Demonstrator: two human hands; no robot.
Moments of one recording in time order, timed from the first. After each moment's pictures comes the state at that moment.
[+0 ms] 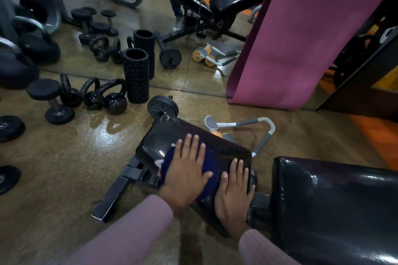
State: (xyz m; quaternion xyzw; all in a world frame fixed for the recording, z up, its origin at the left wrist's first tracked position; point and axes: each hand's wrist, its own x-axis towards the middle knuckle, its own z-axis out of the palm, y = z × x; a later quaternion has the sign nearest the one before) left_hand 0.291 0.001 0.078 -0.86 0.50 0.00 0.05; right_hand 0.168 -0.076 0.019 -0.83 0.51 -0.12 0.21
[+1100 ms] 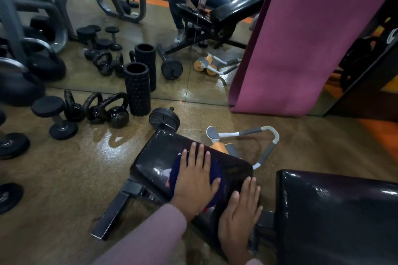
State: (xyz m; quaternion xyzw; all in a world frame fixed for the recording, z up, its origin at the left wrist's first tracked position) left_hand 0.286 -0.039 0.075 -0.87 0.49 0.02 0.05; right_hand 0.166 -0.081 0.005 -0.74 0.54 -0.32 0.24
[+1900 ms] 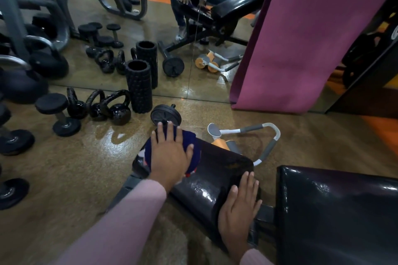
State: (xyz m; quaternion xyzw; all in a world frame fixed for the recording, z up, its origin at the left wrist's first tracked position) left_hand 0.346 -0.022 0.094 -0.94 0.35 0.02 0.02; right_hand 0.166 -0.081 0.009 -0.76 0.52 -0.31 0.24
